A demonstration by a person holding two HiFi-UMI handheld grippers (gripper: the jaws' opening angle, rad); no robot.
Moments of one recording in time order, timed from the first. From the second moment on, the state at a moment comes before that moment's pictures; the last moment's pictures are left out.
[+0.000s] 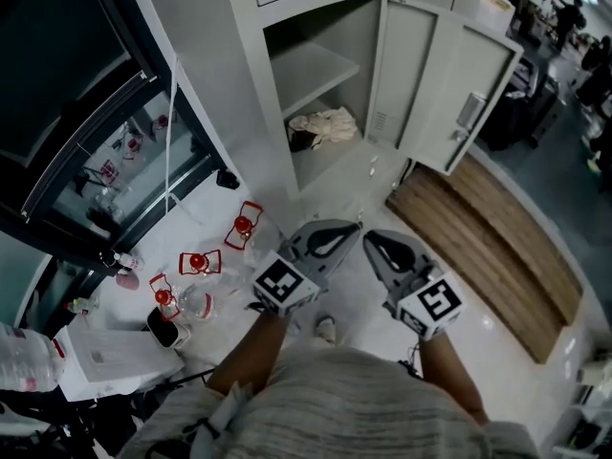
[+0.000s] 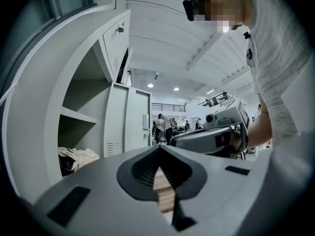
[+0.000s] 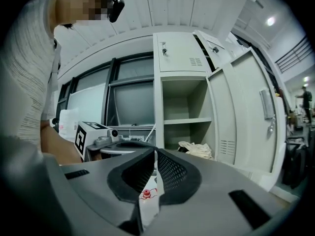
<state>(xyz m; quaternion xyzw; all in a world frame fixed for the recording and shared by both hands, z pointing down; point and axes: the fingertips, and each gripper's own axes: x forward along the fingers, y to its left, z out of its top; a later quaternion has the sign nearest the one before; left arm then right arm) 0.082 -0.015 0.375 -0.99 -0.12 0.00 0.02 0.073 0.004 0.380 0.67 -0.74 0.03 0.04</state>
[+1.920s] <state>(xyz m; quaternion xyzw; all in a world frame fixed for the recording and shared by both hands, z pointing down) 0.154 -0.155 0.409 -0.99 0.16 0.02 -0.04 0.158 -0.166 0.402 0.45 -0.86 -0.02 0.23</state>
